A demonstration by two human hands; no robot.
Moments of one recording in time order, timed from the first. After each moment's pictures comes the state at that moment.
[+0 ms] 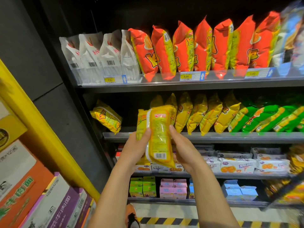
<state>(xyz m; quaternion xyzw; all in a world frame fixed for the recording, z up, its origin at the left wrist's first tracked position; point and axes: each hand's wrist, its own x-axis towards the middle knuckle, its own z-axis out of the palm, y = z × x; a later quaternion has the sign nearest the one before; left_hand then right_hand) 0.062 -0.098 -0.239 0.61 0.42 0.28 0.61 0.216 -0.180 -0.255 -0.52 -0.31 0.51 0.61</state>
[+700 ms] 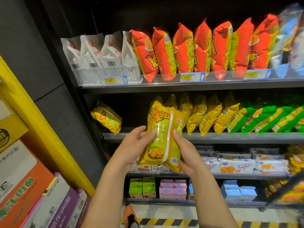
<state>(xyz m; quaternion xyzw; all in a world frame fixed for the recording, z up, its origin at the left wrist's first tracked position) 0.048 -0.098 -0.219 0.64 0.37 0.26 0.62 0.215 -0.186 -0.273 -0.44 -0.21 0.55 0.68</state>
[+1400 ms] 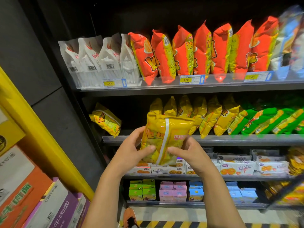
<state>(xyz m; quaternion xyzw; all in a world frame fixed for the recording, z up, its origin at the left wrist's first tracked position) 0.038 -0.077 -0.239 0.77 0.30 0.26 0.50 0.245 -0.194 -0.274 -0.54 -0.40 0.41 0.61</state>
